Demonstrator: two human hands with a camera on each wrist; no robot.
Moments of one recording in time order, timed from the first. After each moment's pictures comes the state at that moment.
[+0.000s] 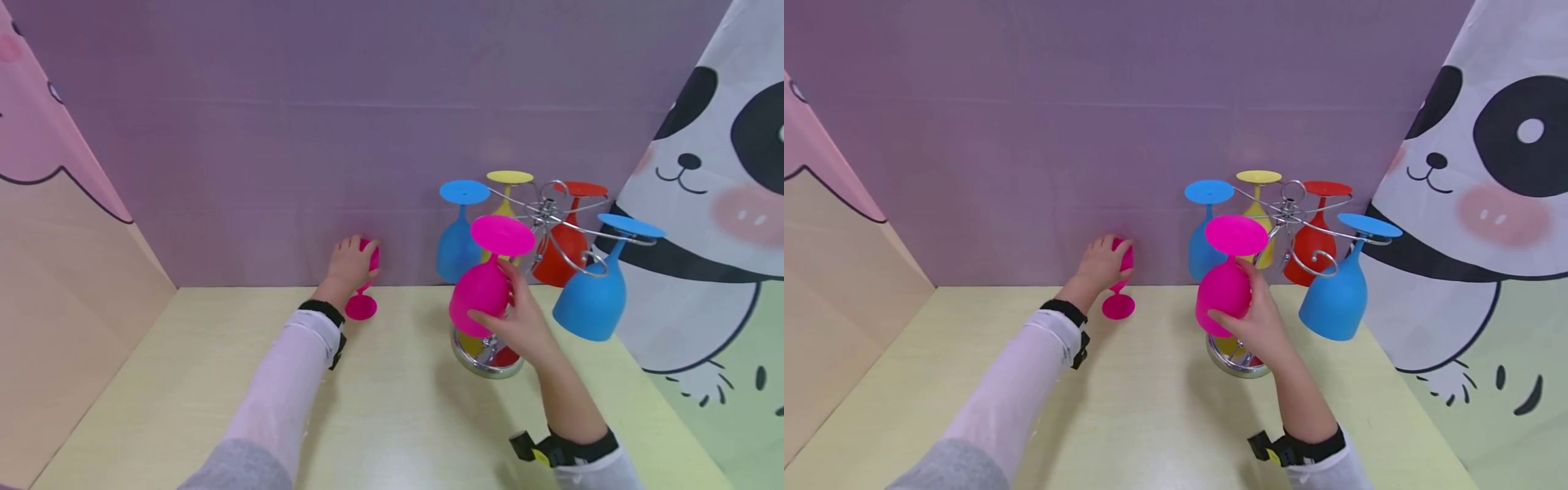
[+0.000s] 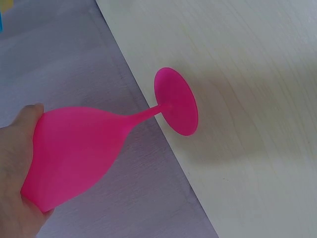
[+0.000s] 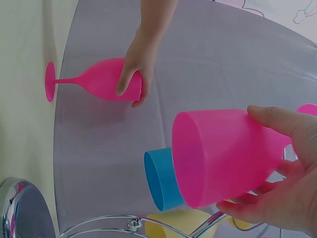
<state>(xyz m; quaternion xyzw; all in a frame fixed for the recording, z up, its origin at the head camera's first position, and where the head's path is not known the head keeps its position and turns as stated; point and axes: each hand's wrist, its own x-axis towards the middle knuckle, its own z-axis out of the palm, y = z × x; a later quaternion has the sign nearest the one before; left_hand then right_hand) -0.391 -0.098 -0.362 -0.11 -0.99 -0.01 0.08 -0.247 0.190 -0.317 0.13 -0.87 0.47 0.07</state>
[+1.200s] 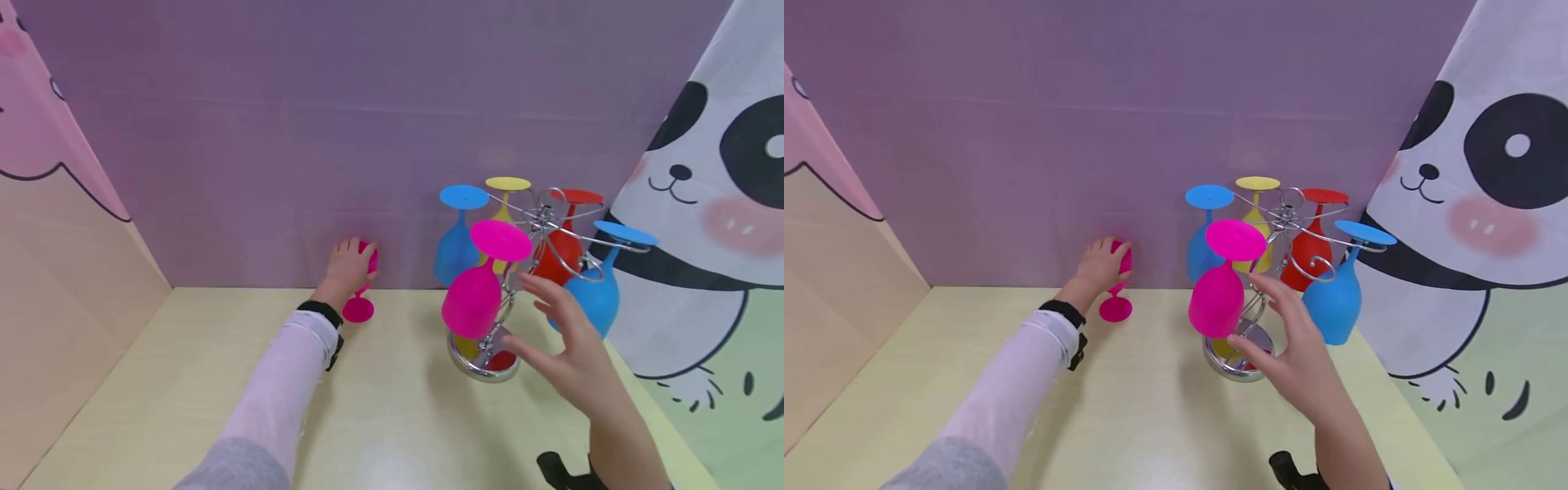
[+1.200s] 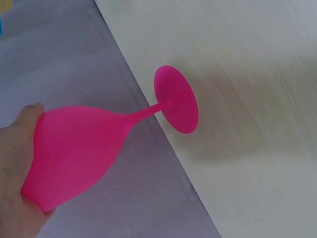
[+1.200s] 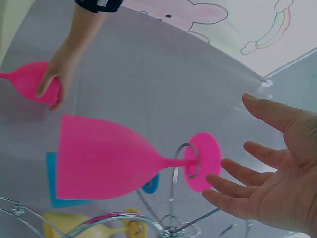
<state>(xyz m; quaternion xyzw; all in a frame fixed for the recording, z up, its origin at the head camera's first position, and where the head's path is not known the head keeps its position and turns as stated) -0.390 -0.100 -0.361 -0.11 -0.99 0.00 0.08 -0.170 0.197 -0.277 0.27 -0.85 0.37 0.26</state>
